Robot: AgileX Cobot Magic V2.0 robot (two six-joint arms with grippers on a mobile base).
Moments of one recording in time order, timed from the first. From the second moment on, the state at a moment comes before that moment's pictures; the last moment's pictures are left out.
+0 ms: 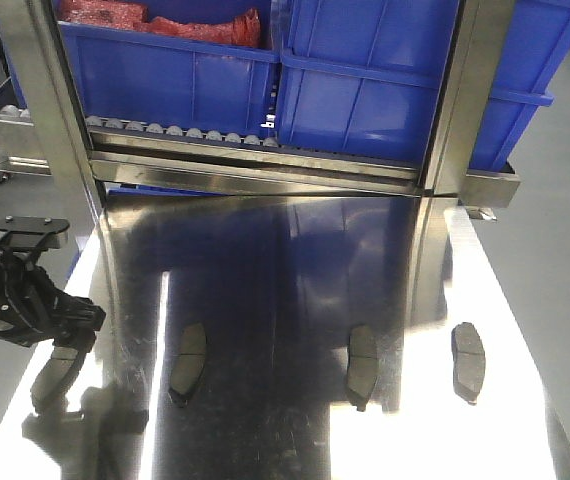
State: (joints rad) left arm -0.09 1.73 -1.10 -0.14 0.80 0.16; right arm 0.02 -0.01 0.03 -0.13 0.09 0.15
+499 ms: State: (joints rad) left arm -0.09 1.86 -1.15 -0.12 0.84 0.13; right arm 0.02 -0.01 0.03 -0.13 0.09 0.15
